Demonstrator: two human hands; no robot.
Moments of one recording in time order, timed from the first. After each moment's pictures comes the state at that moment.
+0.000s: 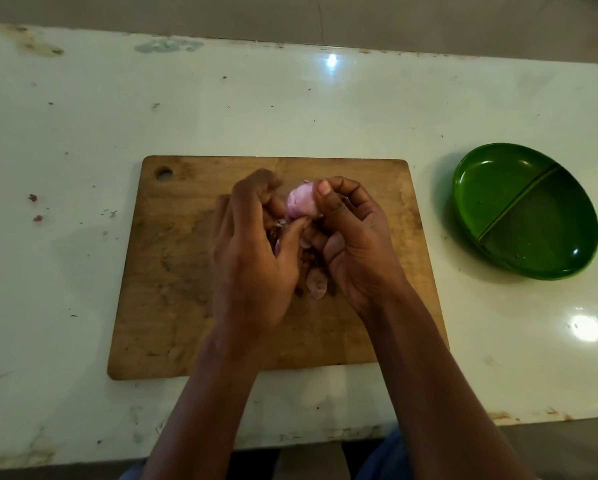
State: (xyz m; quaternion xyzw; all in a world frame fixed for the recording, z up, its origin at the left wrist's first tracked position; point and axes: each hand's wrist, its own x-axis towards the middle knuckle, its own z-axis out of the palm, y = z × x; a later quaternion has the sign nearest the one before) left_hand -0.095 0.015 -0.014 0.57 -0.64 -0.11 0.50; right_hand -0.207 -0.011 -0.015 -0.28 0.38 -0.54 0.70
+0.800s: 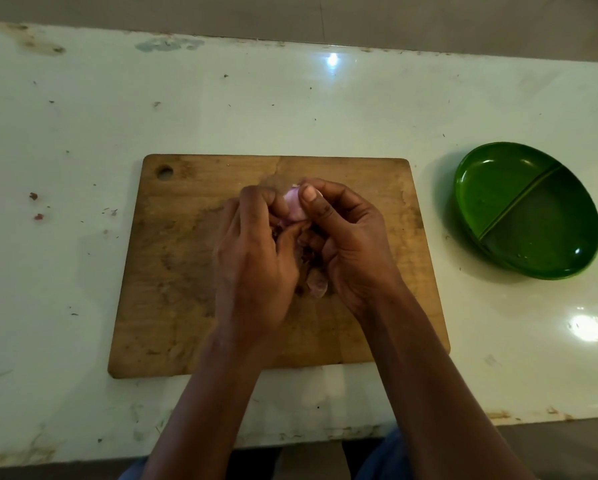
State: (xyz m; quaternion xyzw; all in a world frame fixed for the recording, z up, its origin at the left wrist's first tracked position) left_hand -0.092 0.017 -0.021 0.59 -0.64 -0.12 0.48; right_hand -0.200 -0.005 -0.008 -0.30 0.43 -0.51 0.68
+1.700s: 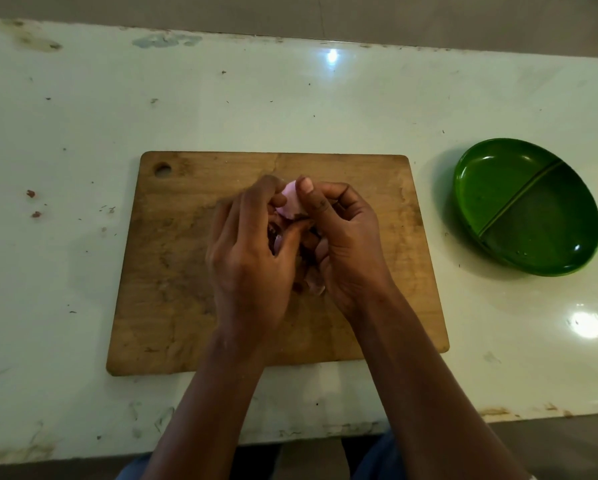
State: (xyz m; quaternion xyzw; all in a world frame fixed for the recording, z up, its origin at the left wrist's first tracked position) left_hand -0.097 0.018 -0.022 0.58 -0.63 -0.01 0.51; right_hand -0.194 -0.004 -0.010 -0.28 0.47 -0.52 0.66
